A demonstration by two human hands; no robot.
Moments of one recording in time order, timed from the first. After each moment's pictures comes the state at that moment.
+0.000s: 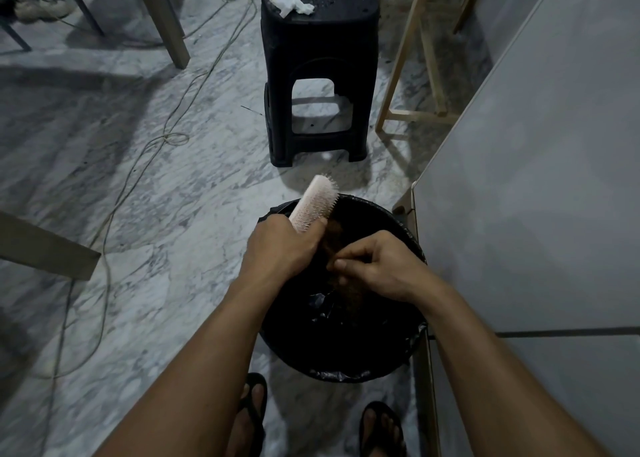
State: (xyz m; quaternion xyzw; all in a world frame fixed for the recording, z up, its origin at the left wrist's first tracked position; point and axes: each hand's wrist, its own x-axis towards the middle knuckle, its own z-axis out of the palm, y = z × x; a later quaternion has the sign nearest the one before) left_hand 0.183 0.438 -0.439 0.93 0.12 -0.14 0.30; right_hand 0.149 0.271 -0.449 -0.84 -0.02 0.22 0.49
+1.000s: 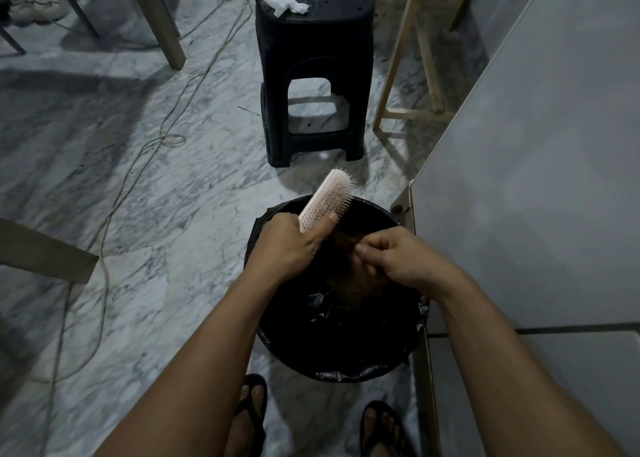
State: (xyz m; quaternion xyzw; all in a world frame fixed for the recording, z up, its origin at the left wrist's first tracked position) left_hand 0.186 0.436 -0.444 0.89 0.06 -0.18 0.41; right_hand 0.156 0.248 -0.452 -0.82 0.06 0.27 0.51
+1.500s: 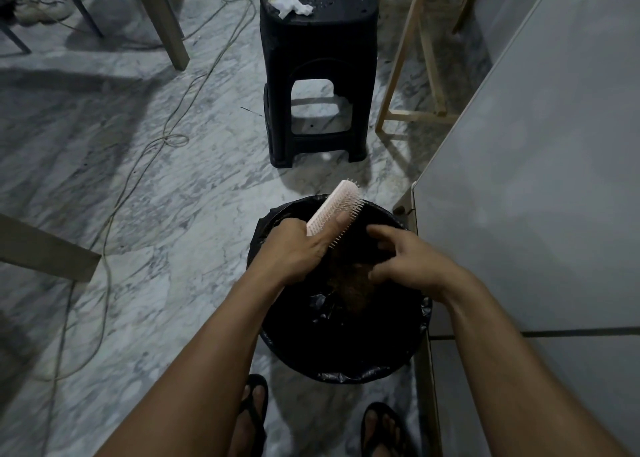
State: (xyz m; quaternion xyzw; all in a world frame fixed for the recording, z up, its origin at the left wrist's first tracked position) left_hand 0.184 0.434 -0.442 0.87 0.05 -0.24 0.42; right_hand 0.159 0.240 -0.454 -0.83 0.10 0.29 0.47
